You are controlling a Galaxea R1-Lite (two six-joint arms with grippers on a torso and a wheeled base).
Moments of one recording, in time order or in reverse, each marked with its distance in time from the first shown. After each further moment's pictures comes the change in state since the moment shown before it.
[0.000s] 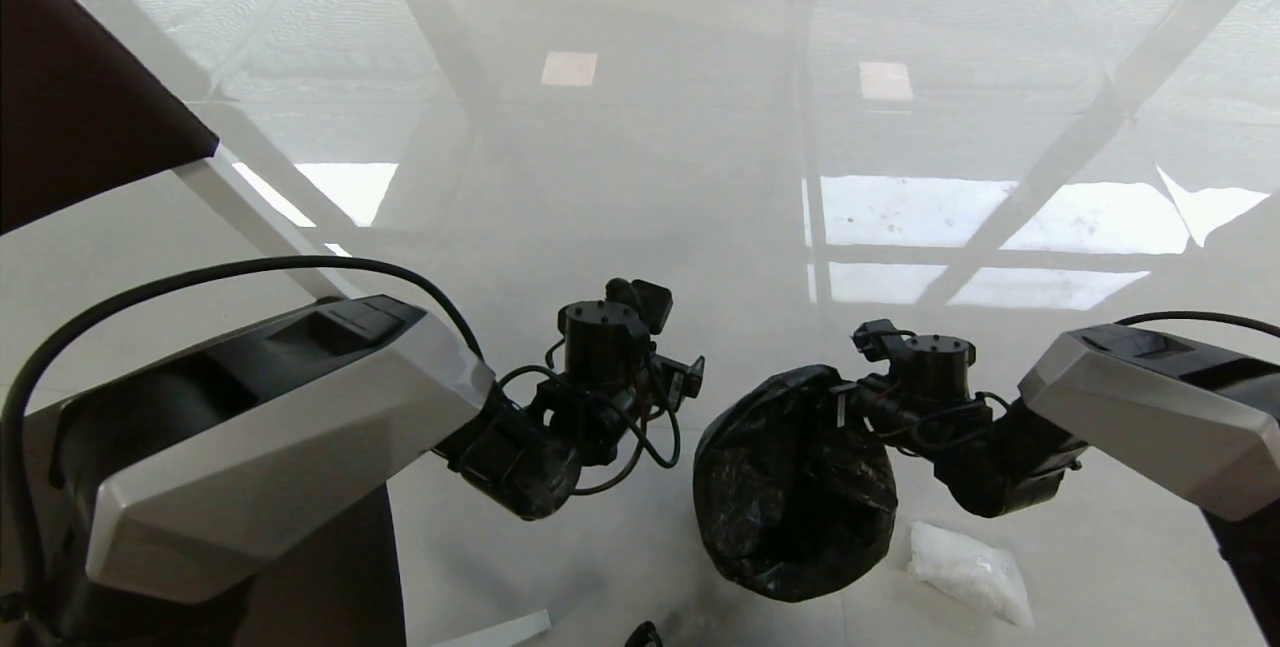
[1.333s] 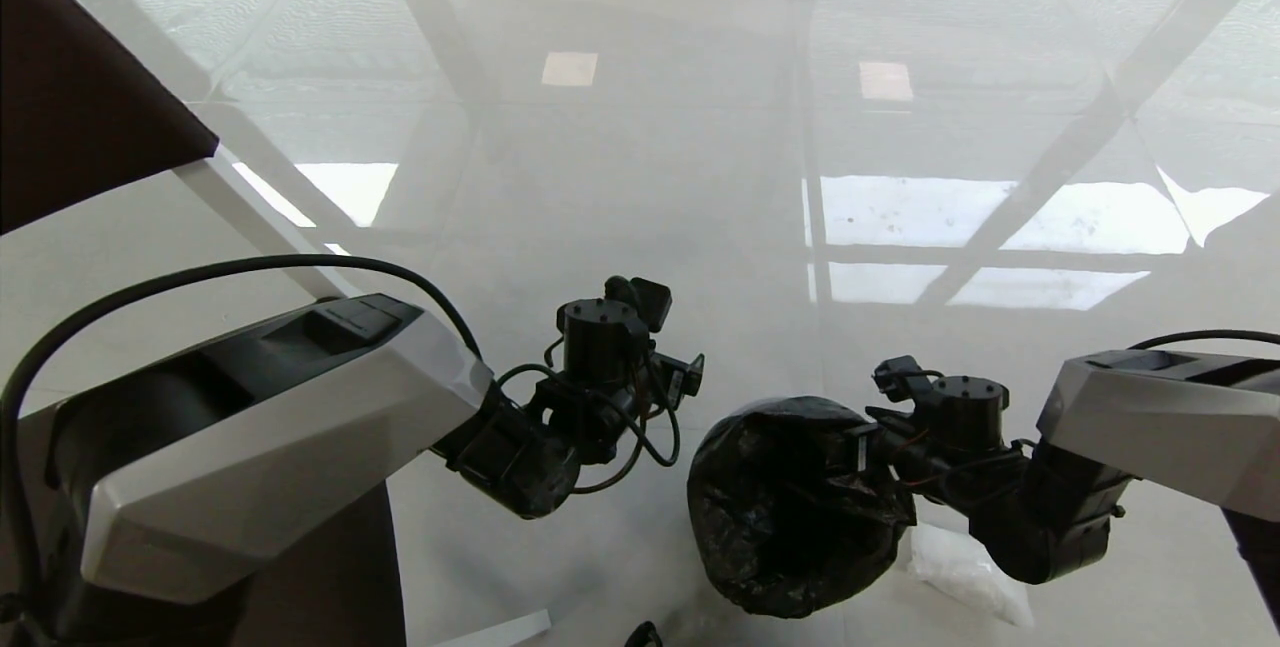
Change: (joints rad) left arm 0.001 -0.004 -0.001 0.000 0.000 0.000; right arm 0.006 -0.052 0.300 -0.231 -0.006 0.001
